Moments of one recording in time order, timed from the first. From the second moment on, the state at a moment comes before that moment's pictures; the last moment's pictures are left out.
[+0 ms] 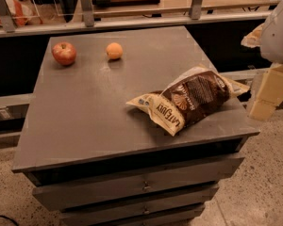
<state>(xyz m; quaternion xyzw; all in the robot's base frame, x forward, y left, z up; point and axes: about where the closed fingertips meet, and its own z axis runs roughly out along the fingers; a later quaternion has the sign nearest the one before) 0.438 -0.216 0.978 -0.60 0.78 -0.04 0.16</state>
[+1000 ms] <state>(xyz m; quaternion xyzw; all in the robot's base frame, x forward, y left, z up) 0.458 -0.216 0.971 -0.60 0.77 -0.01 0.22</state>
